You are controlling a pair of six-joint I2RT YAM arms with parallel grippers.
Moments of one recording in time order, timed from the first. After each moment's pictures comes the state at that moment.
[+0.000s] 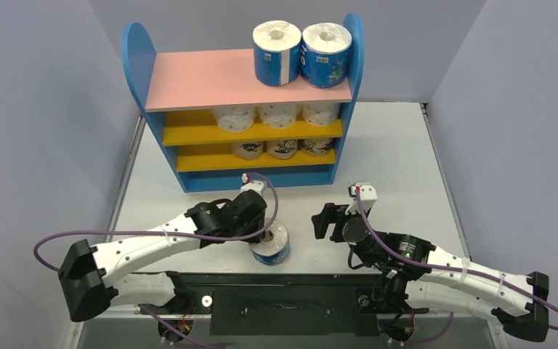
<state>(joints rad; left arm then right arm) -1.01 1.21 0.87 -0.64 -0.21 -0.73 1.17 0.72 0.66 -0.51 0.67 0.75</state>
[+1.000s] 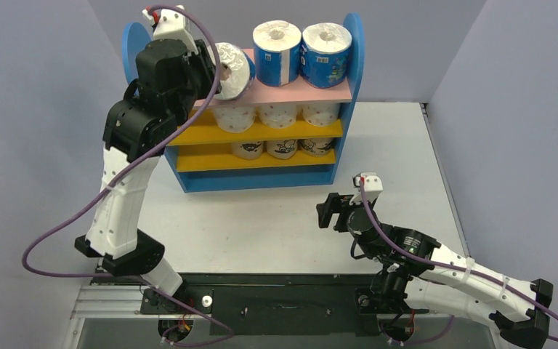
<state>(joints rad) -0.60 1.58 2.41 -1.04 -0.51 -0.35 1.09 0.74 0.72 -0.49 0.67 0.64</state>
